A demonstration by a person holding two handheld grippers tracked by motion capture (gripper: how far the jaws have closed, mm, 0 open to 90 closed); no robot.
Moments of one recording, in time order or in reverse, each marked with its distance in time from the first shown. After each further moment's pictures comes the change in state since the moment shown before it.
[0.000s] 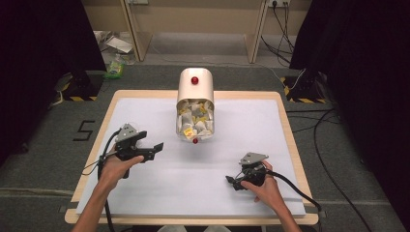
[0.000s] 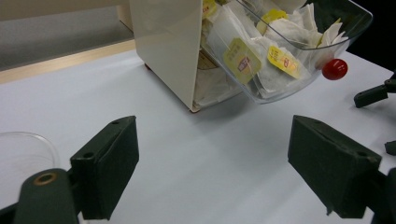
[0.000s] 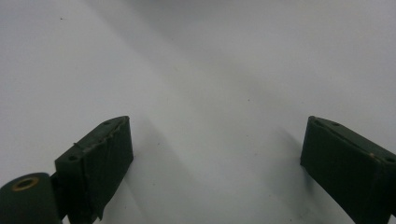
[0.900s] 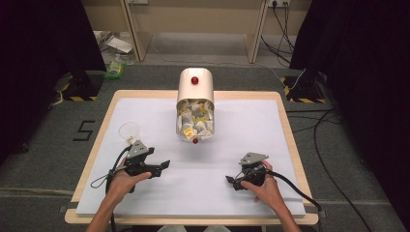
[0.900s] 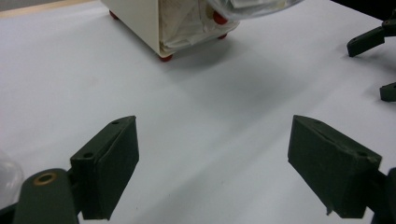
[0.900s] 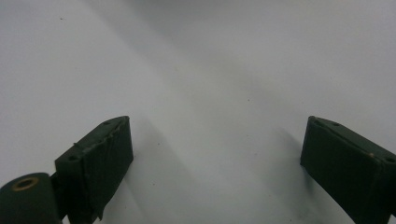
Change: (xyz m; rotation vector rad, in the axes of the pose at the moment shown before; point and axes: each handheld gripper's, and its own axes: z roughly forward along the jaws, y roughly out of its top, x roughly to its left) left arm -0.019 -0.050 0.015 0.084 -0.039 0.006; right arm 0.000 0.000 0.000 0.000 0.000 0.000
